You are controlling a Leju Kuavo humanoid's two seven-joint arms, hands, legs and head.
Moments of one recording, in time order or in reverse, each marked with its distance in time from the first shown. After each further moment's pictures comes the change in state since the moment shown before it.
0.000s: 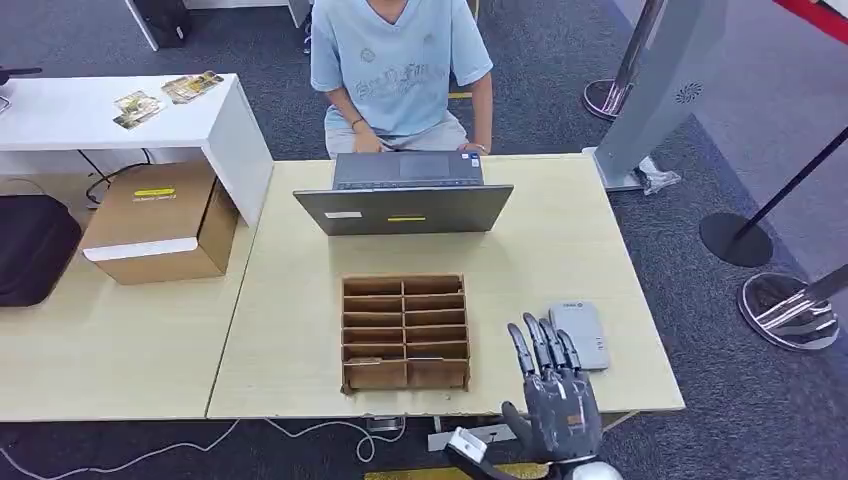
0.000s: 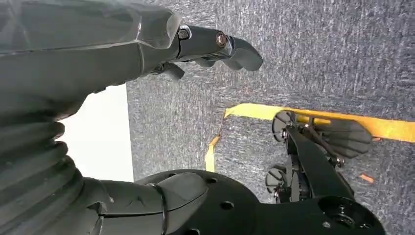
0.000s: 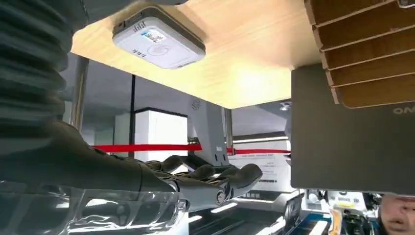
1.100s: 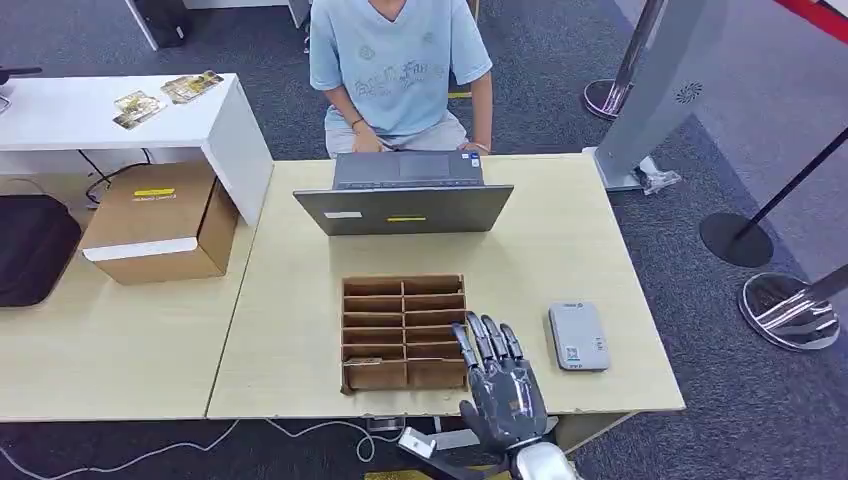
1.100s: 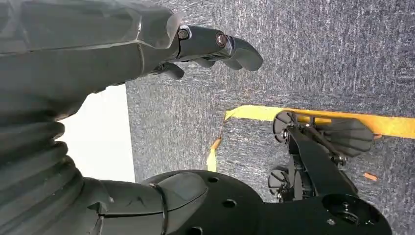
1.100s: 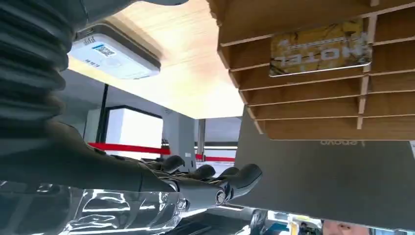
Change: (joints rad) left arm 0.000 0.000 -0.009 0.000 -0.029 -0.009 -0.003; right arm -0.165 0.013 0.196 0.140 0.018 0.088 0.086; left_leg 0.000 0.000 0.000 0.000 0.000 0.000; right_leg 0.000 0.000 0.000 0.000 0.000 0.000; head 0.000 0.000
